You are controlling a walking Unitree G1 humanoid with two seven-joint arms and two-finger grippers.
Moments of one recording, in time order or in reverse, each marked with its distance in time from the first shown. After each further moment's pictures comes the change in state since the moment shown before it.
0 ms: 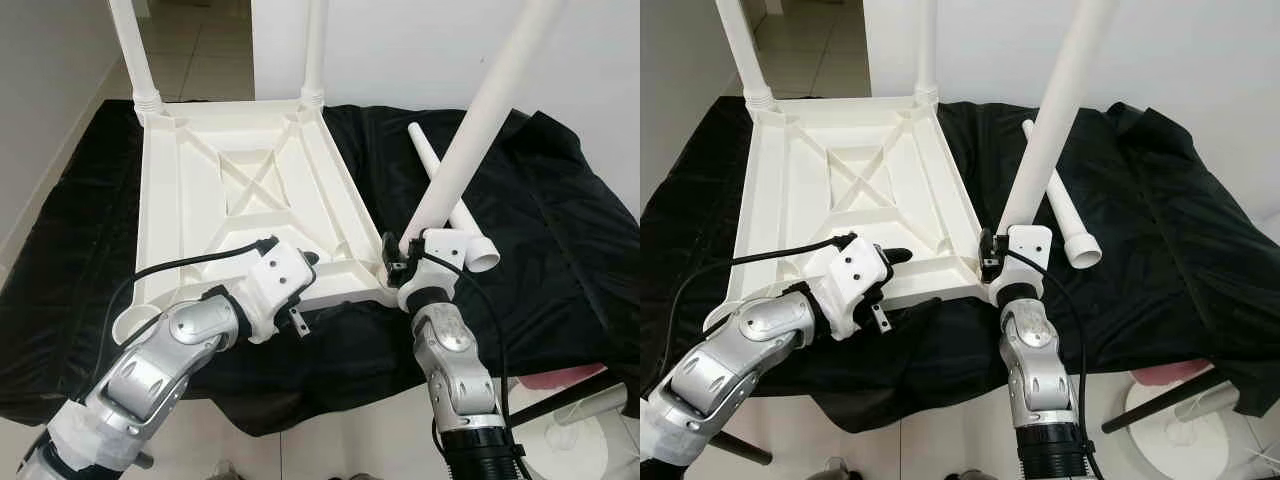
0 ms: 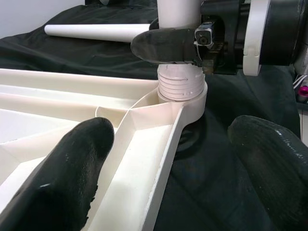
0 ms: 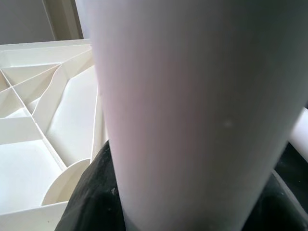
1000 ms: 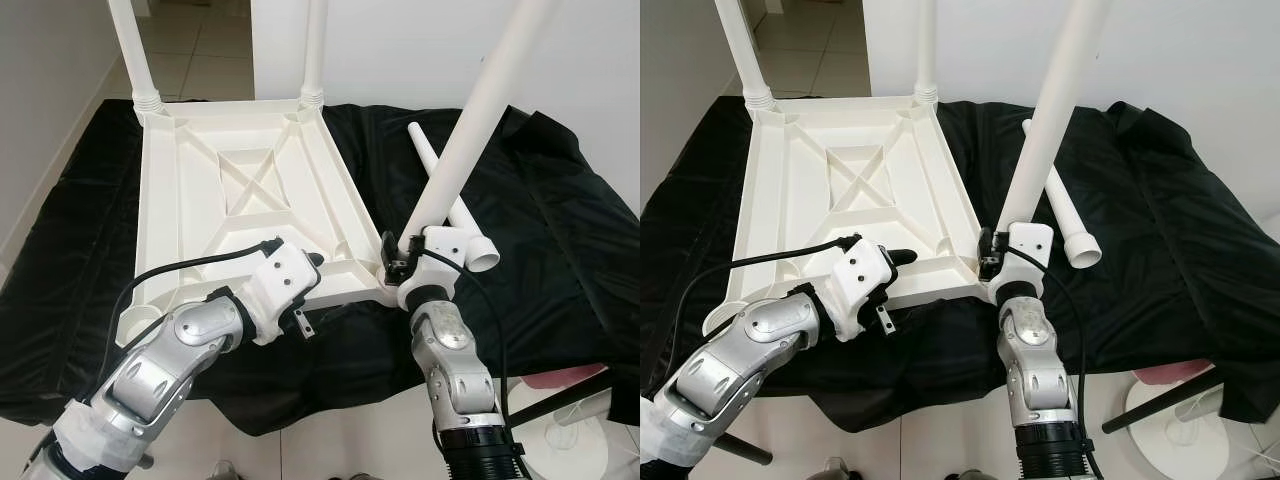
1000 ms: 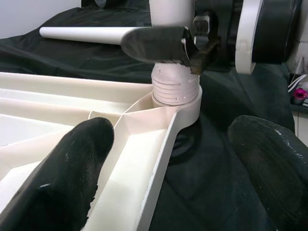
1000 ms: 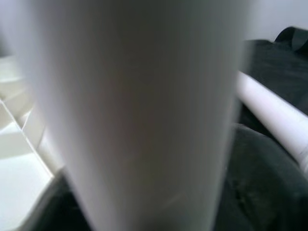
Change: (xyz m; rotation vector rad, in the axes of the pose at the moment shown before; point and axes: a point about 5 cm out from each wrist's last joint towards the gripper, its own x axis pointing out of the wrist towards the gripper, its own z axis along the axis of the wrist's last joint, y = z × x) left arm 0.003 -0.003 0.001 -0.008 -0.012 -0.010; right arm 0.001 -0.007 0.005 0.036 -0.031 -0.017
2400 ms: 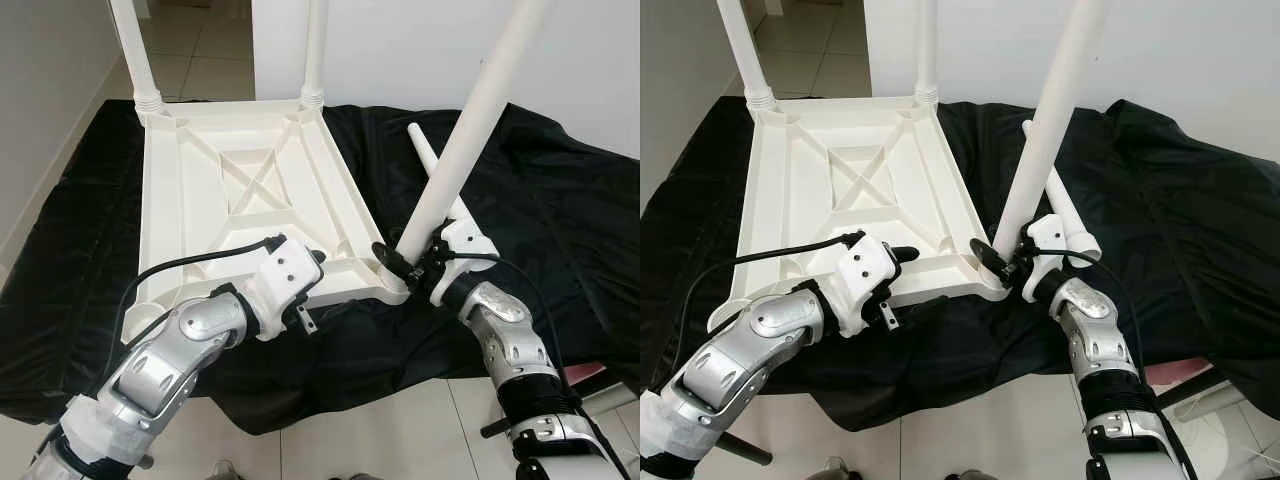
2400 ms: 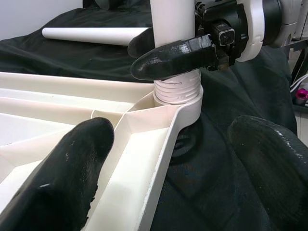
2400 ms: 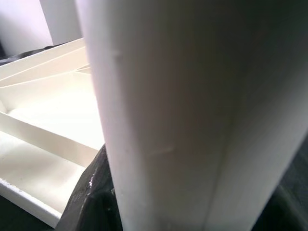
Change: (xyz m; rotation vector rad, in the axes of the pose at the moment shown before) left arm 0.004 0.003 0.000 0.001 0.005 0.004; right arm 0.029 -0.042 -0.014 -0.125 0.072 0.695
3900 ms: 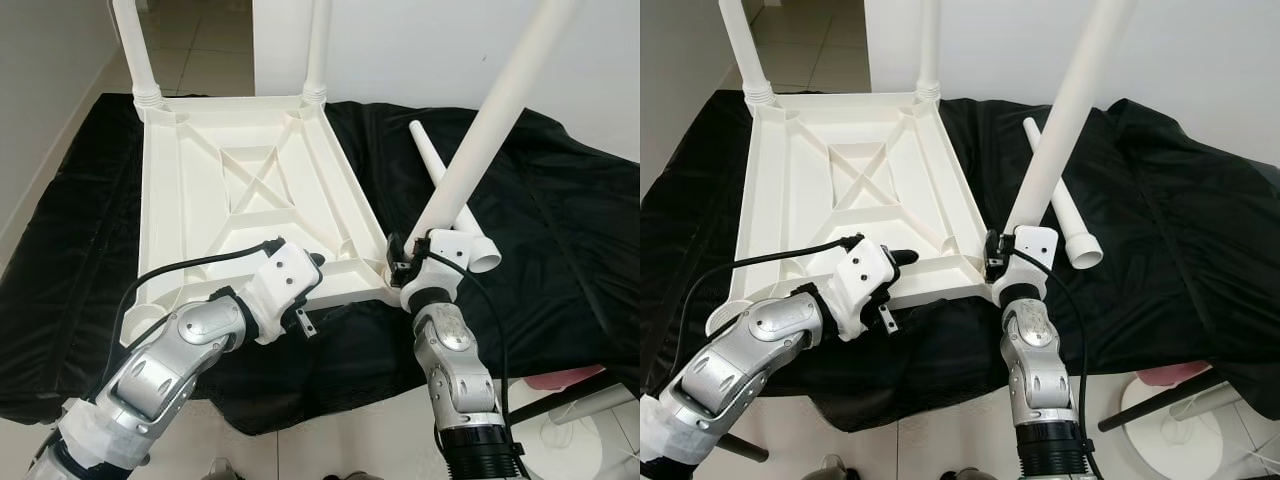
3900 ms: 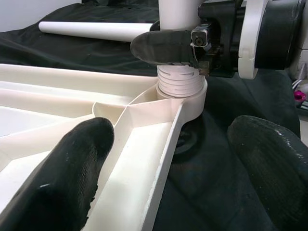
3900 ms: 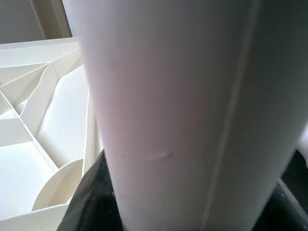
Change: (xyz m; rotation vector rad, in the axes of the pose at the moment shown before) left arm -0.002 -0.002 -0.002 -0.007 0.003 0.000; right arm 0.005 0.051 0.011 0.137 -0.028 -0.716
